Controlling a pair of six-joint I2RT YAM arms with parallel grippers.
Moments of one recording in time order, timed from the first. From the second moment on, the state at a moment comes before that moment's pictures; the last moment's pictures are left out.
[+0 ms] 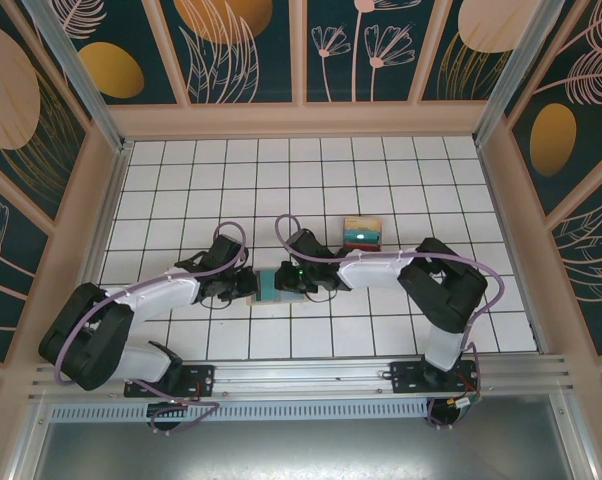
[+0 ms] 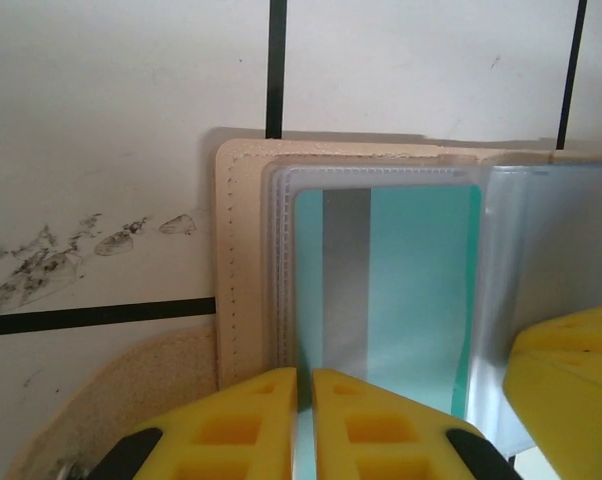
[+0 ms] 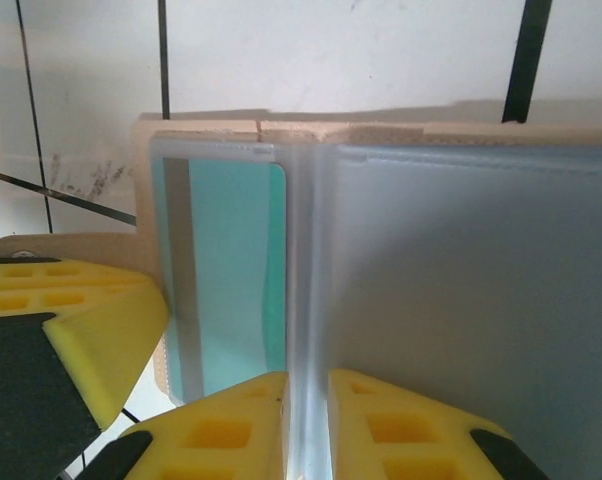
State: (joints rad) left arm -0.56 1.38 0.56 -0.26 0.19 -0.75; right arm 0.94 1.80 0.94 -0.06 -0.26 0.95
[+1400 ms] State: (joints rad) left arm -0.56 1.40 0.56 -0.22 0.23 -0.76; right arm 0.89 1.78 0.87 0.00 -0.33 0.97
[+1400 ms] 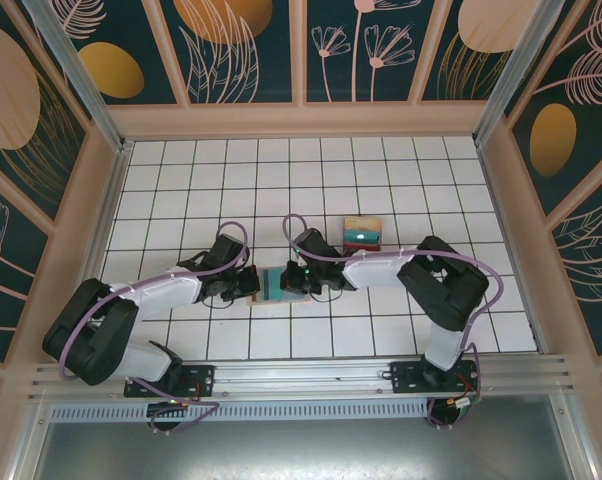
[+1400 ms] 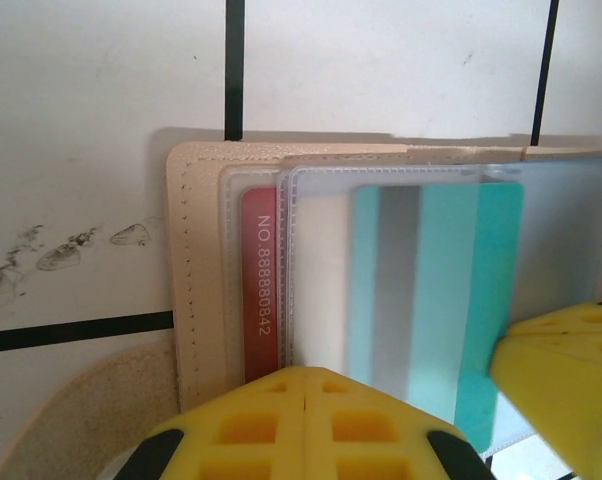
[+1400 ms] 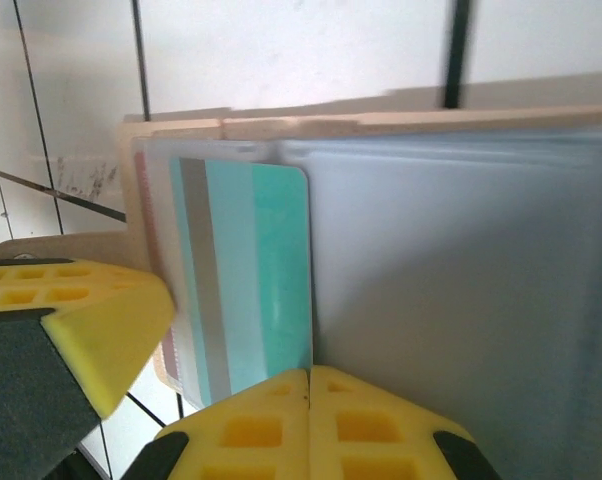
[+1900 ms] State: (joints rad) left arm -0.56 1.40 0.56 -0.22 0.23 -0.76; right arm 0.87 1.73 0.82 0.00 -0.33 0.98
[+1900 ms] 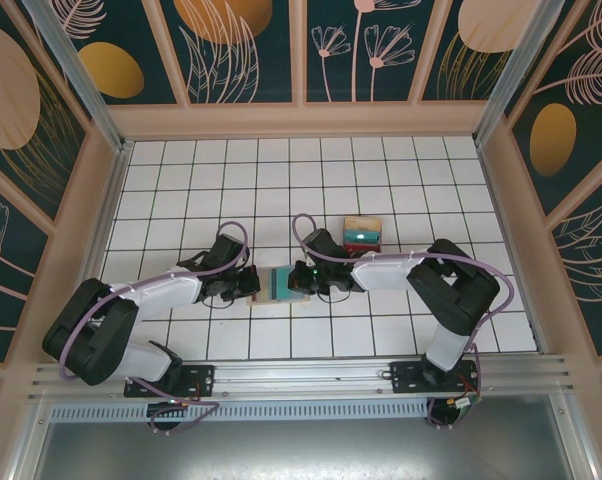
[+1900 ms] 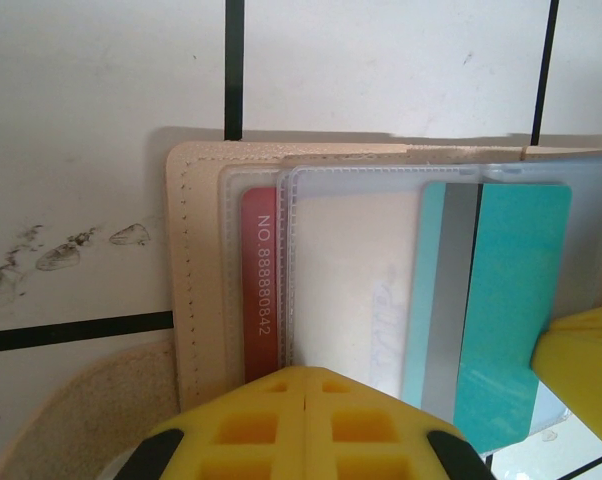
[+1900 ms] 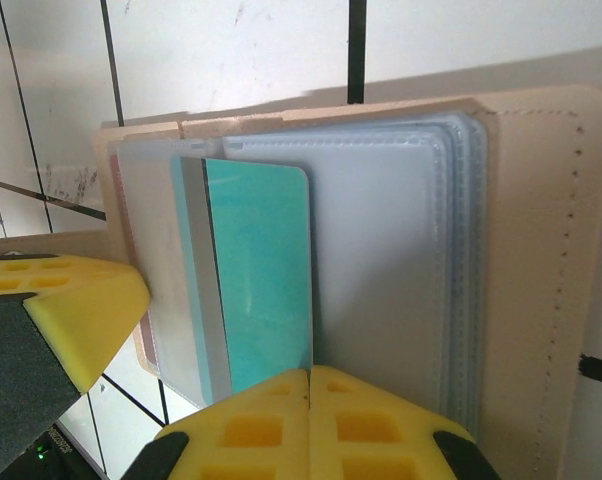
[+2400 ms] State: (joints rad) left arm -0.56 1.40 0.56 -0.22 0.23 -0.76; right arm 0.86 1.73 0.82 0.00 -0.34 0.97
